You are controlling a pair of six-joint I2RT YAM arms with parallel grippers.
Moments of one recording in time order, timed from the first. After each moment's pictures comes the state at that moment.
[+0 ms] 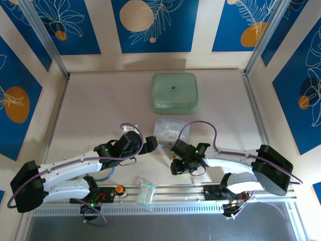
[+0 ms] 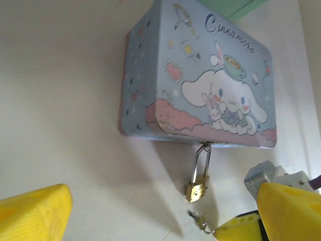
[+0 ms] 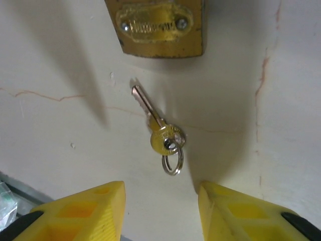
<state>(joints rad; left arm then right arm) -0.99 1.08 0.59 -0.23 -0.17 -1.04 1.01 1.30 0.58 -0.58 -0.15 0.80</state>
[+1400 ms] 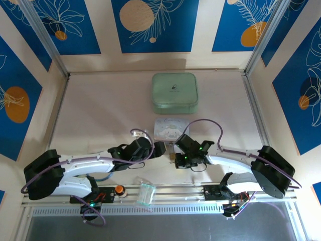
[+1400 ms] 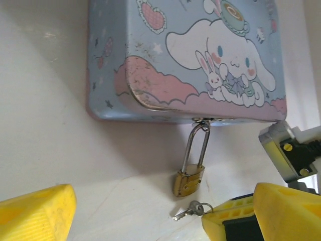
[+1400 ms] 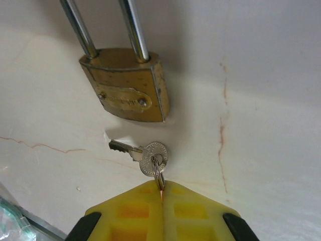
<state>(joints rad) -1.08 1.27 0.55 0.03 -0.19 -1.11 0.88 1.28 0.54 -0.47 -0.19 0.78</state>
